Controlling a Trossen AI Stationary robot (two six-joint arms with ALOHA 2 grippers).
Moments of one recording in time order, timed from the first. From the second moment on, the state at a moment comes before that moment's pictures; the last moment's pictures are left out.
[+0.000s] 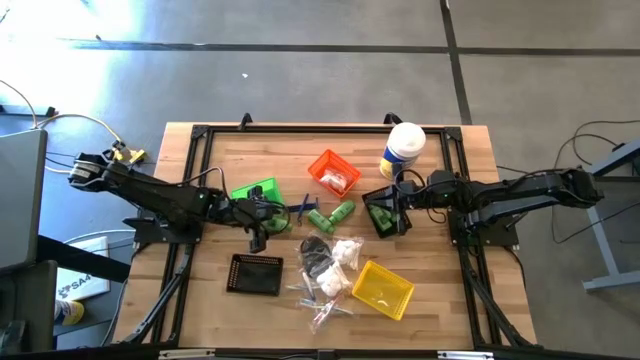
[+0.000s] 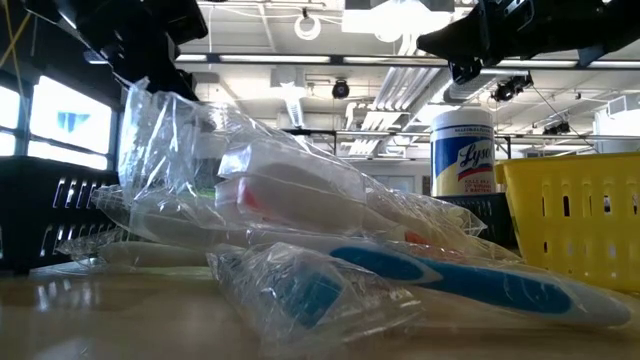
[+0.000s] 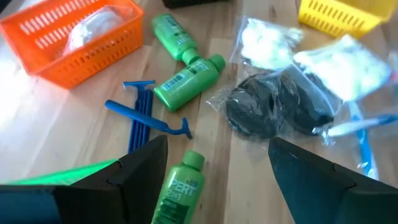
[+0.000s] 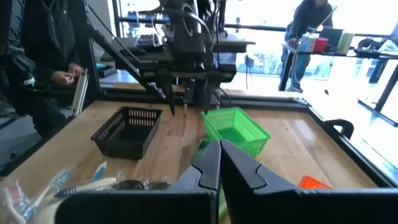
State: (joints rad) left arm -0.20 1.07 0.66 -0.26 -0.26 -0.26; right arm -0.03 0.94 0.42 0.44 -0.05 -0.06
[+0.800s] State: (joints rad) left arm -0.20 1.07 0.66 -0.23 -0.26 -0.32; right arm -0.03 0.94 0.42 0.43 -0.05 -0.08
